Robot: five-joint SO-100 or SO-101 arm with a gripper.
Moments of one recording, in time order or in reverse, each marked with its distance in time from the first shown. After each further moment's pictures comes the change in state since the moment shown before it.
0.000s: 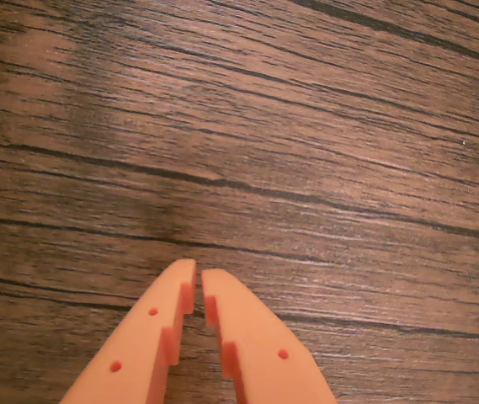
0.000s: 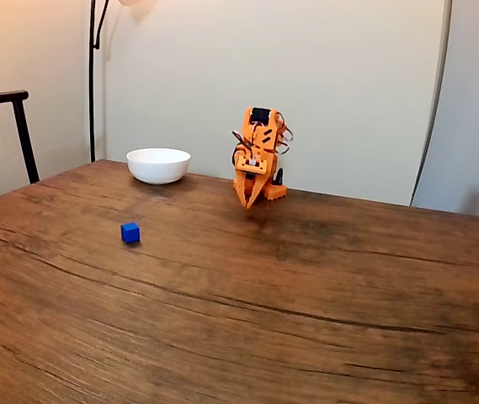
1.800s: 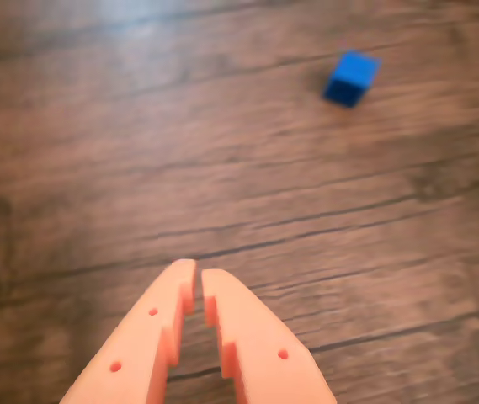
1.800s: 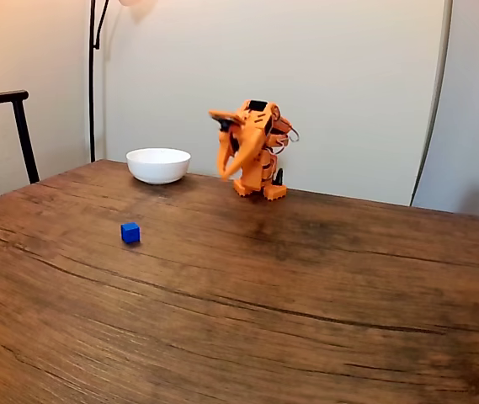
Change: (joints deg) arm 10.4 -0.8 -7.2 -23.4 -14.6
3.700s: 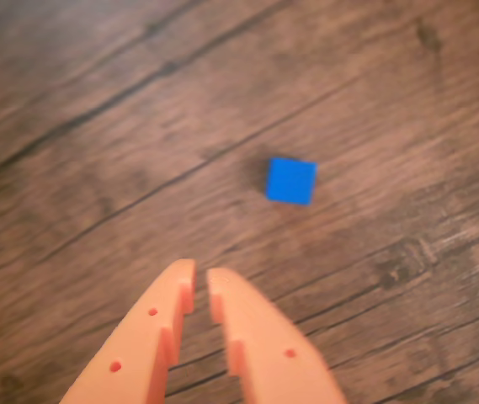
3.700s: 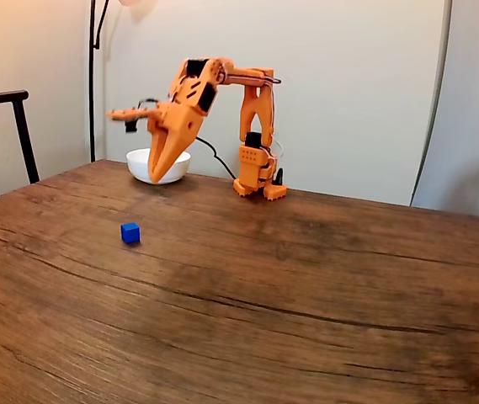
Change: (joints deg) arm 7.3 -103.3 -84.8 7.3 -9.1
